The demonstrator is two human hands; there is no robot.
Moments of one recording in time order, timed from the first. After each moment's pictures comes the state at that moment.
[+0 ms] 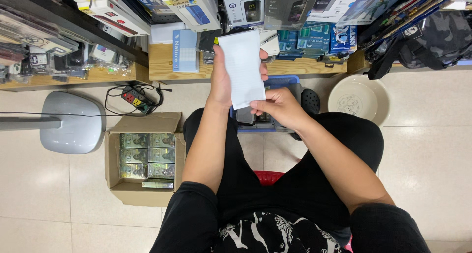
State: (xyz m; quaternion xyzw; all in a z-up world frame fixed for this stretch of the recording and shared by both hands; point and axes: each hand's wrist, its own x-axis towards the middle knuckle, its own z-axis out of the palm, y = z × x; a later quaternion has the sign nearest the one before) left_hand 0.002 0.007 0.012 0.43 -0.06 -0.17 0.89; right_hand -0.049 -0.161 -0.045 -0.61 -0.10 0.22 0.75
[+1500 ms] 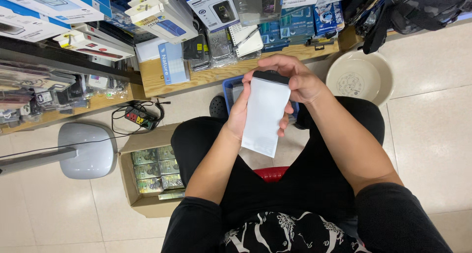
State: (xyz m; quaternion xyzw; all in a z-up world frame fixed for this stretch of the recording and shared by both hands) left_hand -0.061 -0.047 -0.016 0.09 -0.06 -0.47 0.87; right_hand -0.003 -0.219 -0.048 -0.27 -0.21 0.21 0.92
